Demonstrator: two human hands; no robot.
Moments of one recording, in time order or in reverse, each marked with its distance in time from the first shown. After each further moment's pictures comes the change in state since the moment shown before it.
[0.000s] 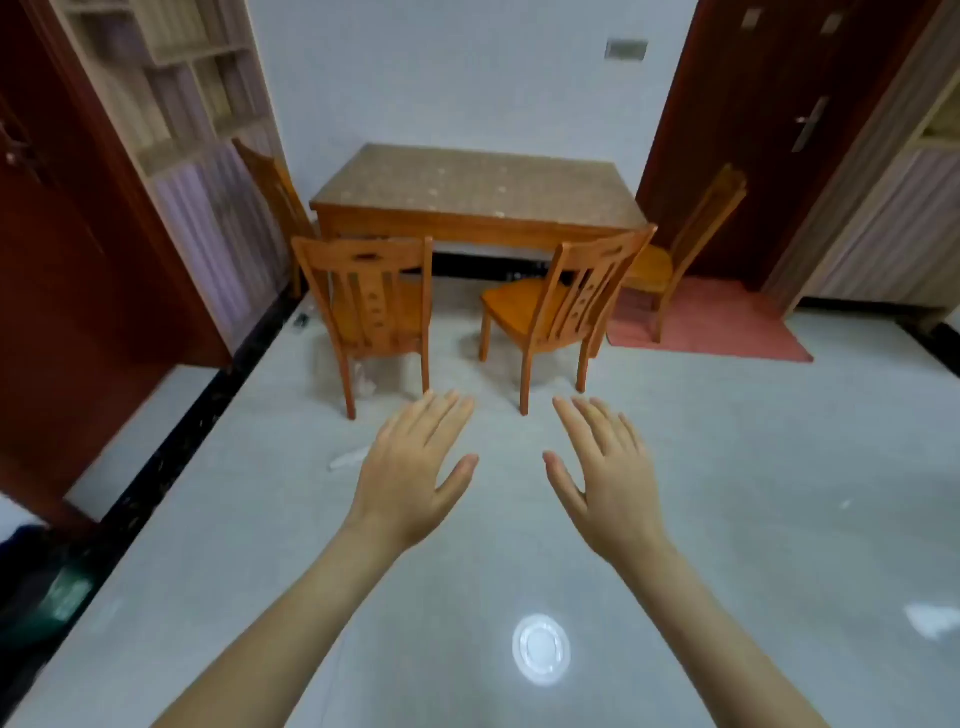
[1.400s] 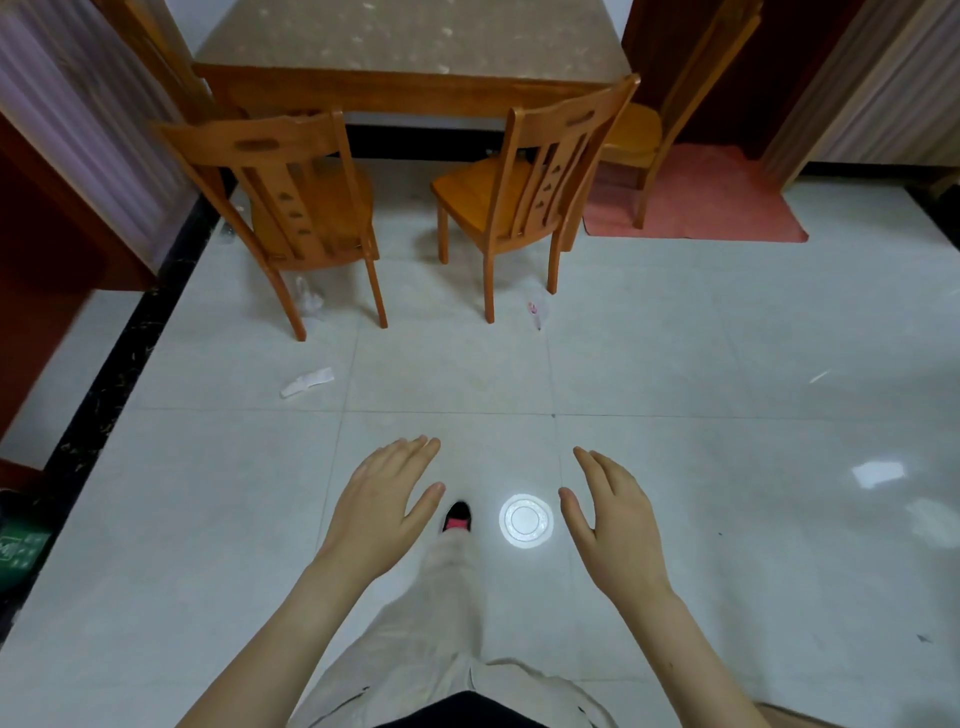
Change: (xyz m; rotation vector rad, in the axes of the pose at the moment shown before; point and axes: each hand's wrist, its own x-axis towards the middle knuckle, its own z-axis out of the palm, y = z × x) left_hand 0.011 0.015 0.160 -0.130 -0.436 -0.245; right_hand -0.066 0.160 0.067 0.162 -0.282 0.475
